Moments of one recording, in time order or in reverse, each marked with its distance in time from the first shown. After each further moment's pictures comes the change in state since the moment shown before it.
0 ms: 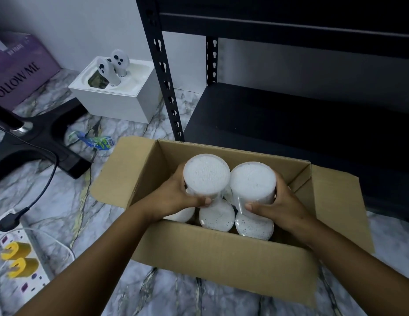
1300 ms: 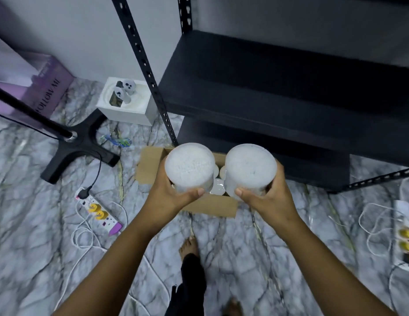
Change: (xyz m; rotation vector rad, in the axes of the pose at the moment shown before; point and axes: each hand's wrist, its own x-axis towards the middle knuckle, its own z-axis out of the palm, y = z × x) left_hand -0.231 0.377 -0.020 -0.255 0.251 -0.009; right_hand -0.246 -0.336 -0.121 0.200 0.181 0.002
